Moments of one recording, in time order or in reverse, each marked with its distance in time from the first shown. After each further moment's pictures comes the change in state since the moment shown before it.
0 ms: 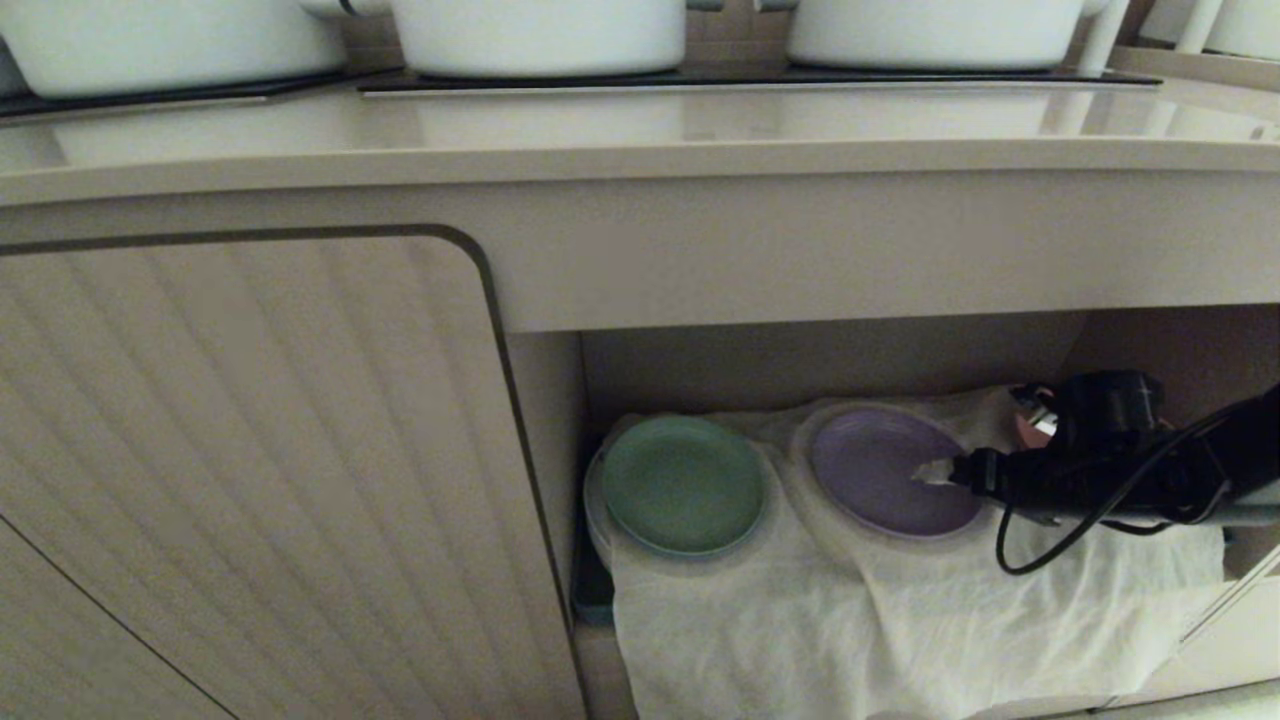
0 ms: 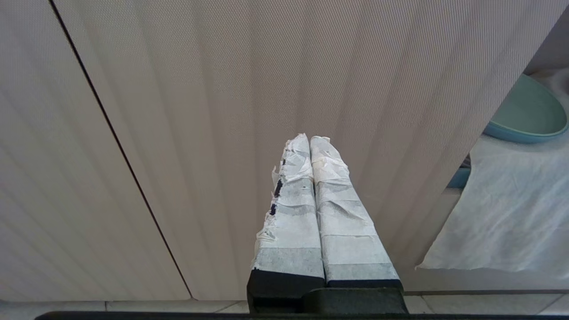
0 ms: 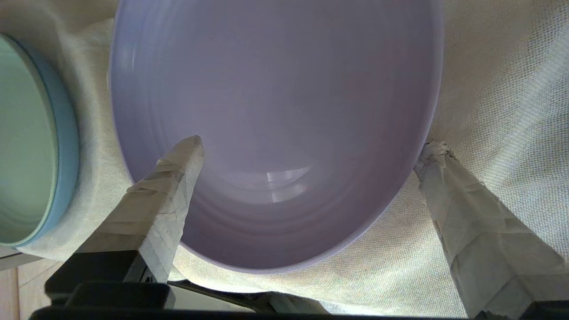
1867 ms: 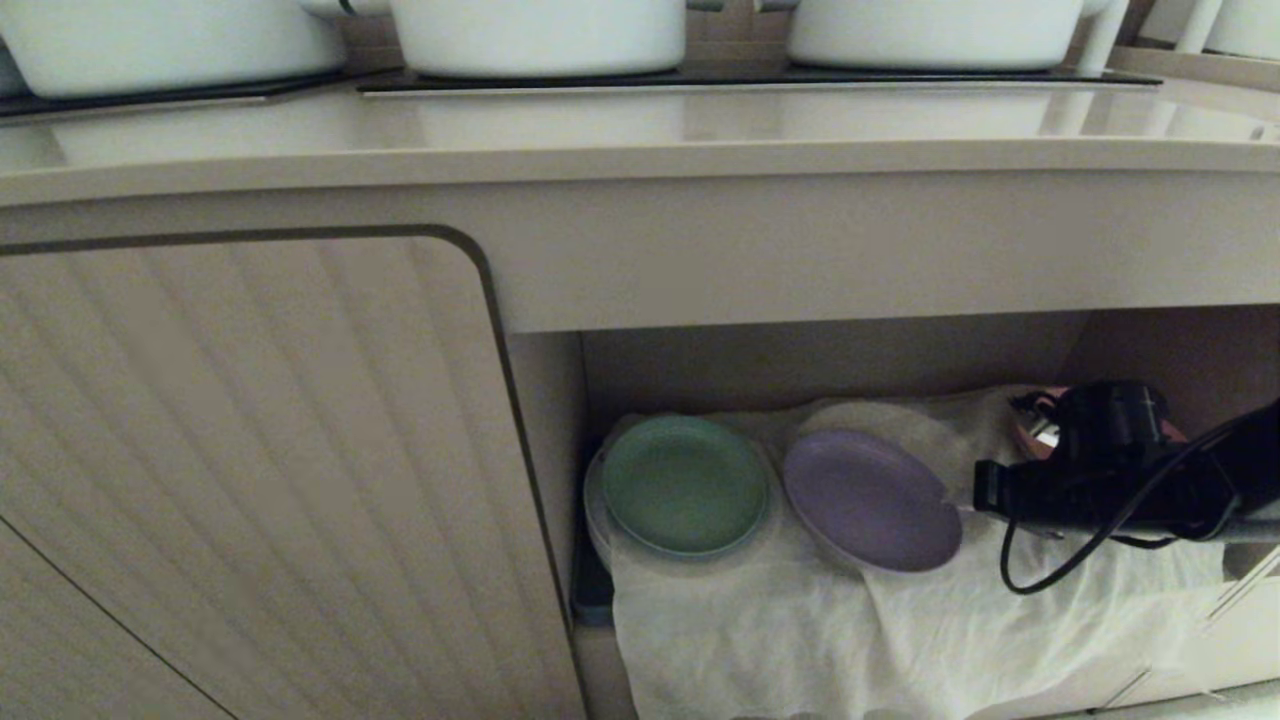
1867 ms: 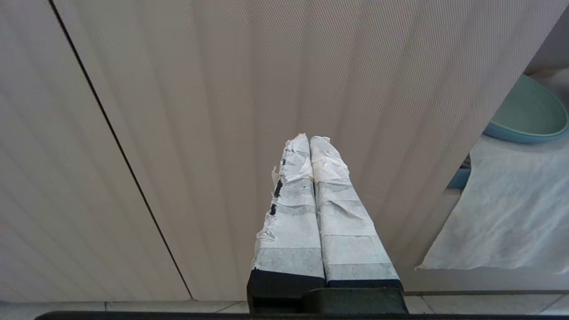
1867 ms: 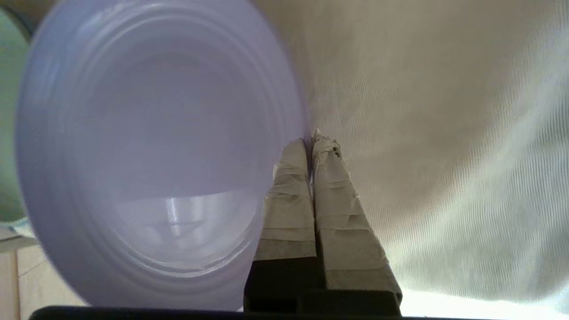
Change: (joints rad) left arm 0.001 -0.001 0.000 0.000 0.000 0.000; right arm 0.012 -0.031 0.078 -0.032 0.003 -0.001
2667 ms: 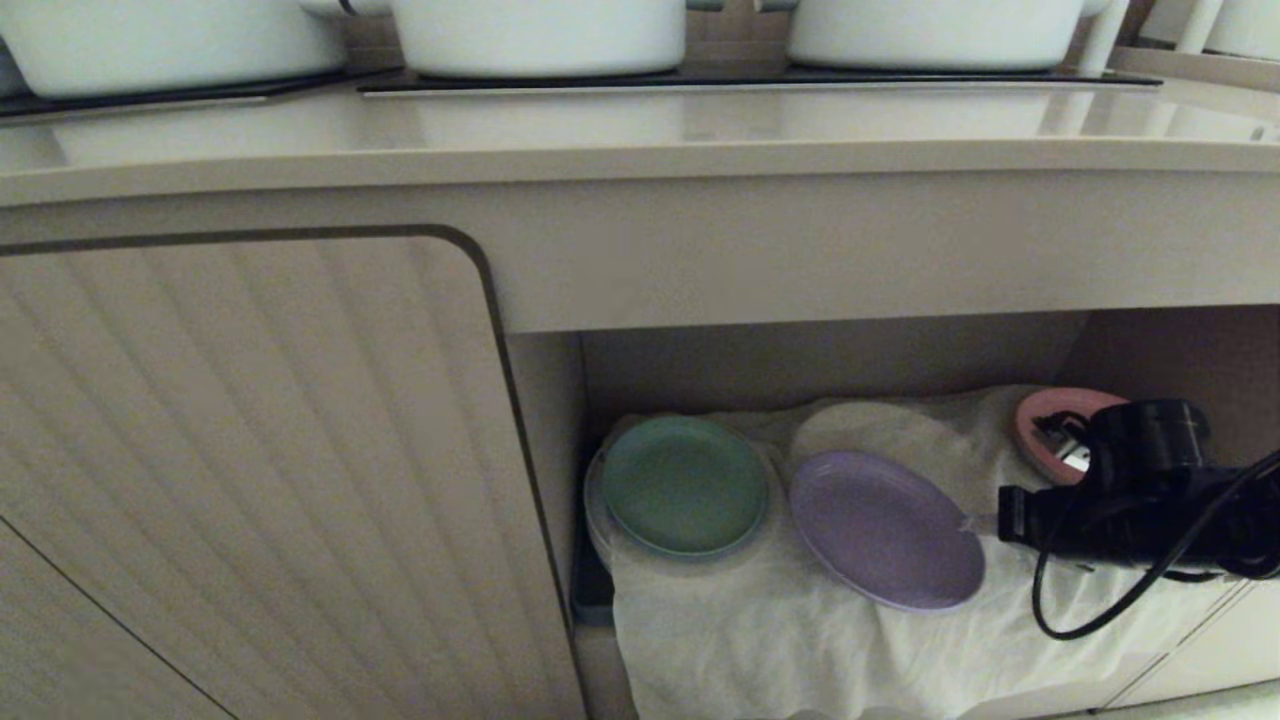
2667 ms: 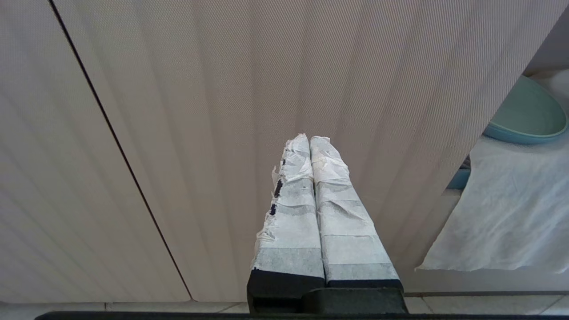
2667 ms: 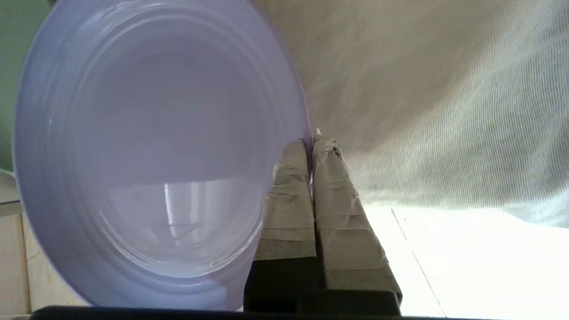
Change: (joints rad) left arm 0.000 -0.003 0.000 0.000 0.000 0.001; right arm 0.000 -0.122 0.158 -0.007 0.003 -0.004
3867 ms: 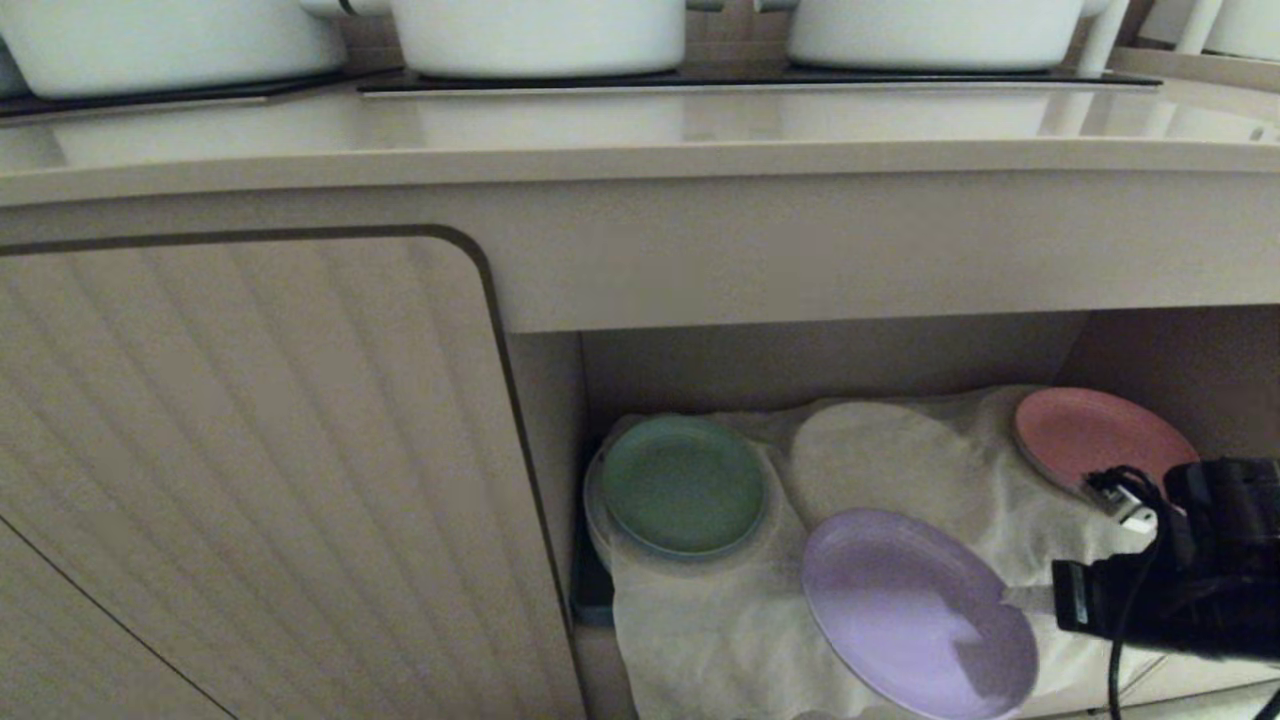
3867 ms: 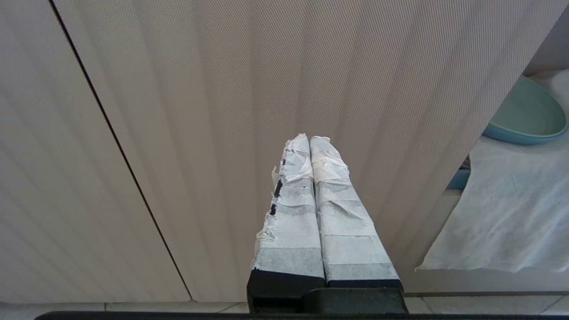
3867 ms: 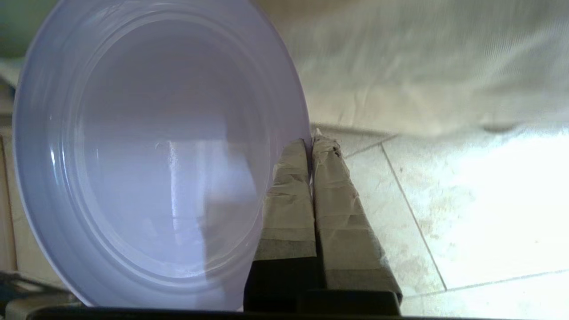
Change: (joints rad) left arm -0.001 -0.002 0.000 0.000 0.000 0.000; right arm 0.003 -0.236 0.293 0.000 0.005 -0.069
